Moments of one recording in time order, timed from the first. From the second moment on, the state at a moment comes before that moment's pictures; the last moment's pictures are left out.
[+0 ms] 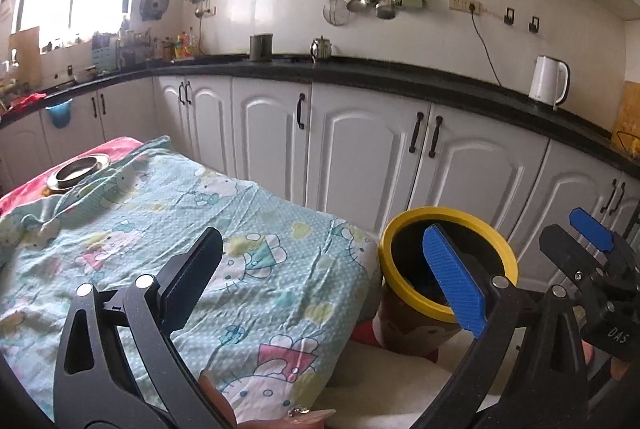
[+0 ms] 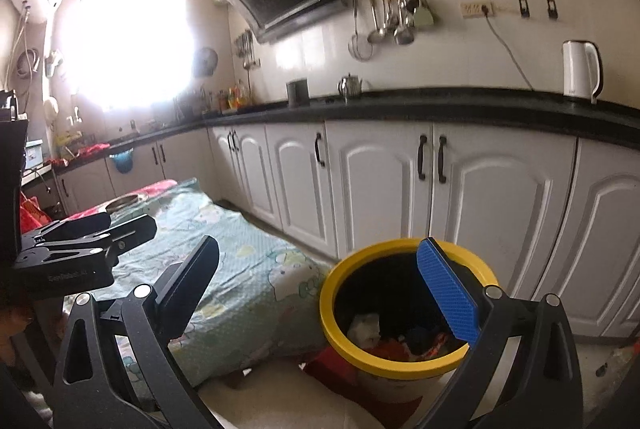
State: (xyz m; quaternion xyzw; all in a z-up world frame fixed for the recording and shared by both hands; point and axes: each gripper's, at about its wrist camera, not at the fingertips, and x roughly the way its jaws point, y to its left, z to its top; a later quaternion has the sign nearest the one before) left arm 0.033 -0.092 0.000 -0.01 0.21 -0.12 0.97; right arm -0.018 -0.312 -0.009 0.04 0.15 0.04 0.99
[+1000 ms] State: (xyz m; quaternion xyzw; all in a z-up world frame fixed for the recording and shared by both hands) left arm 0.005 -0.081 -0.021 -0.03 0.17 -0.10 0.98; right arm -0.040 -0.295 -0.039 0.00 0.09 0.00 1.00
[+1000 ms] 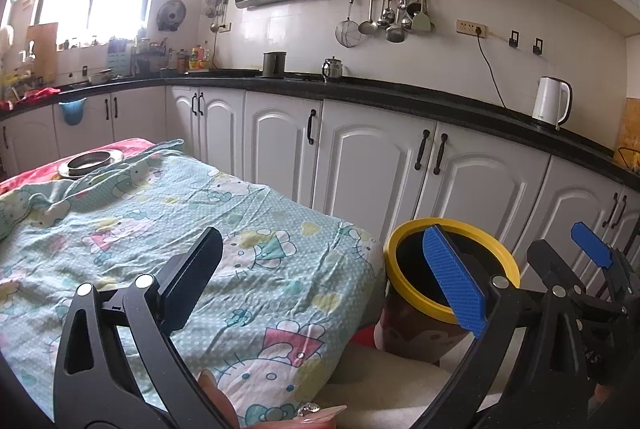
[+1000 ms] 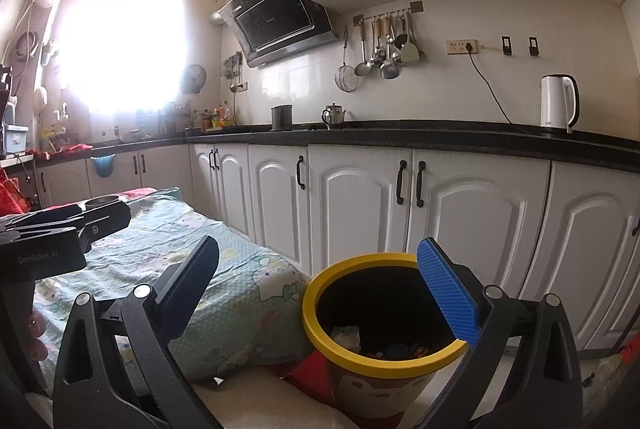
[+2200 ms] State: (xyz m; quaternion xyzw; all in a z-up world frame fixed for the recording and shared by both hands) left arm 0.007 -0.079 -0.021 -0.04 0.17 -0.10 0.98; right arm -0.040 -0.295 -0.039 0.01 0.10 0.00 1.00
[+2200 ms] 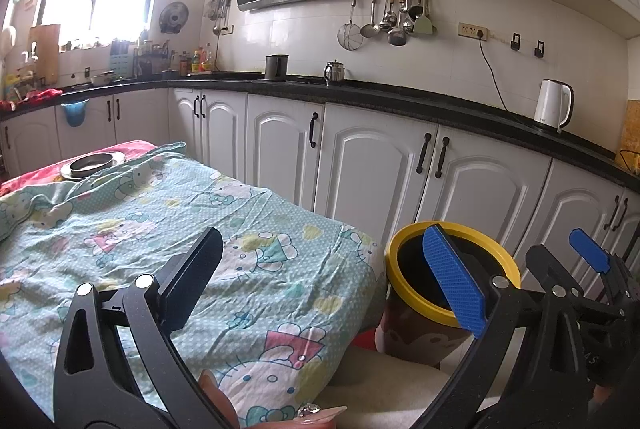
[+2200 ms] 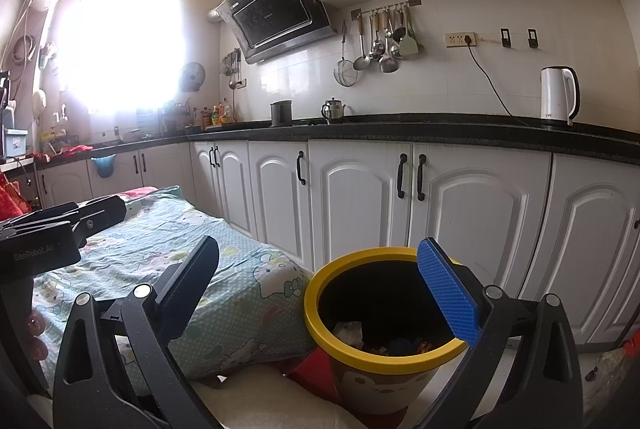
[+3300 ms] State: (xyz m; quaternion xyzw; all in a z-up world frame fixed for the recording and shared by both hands) left arm 0.007 -0.077 -0.019 -0.04 0.17 -0.10 0.98; right arm -0.040 -0.297 -0.037 0.01 0.10 0.00 1.00
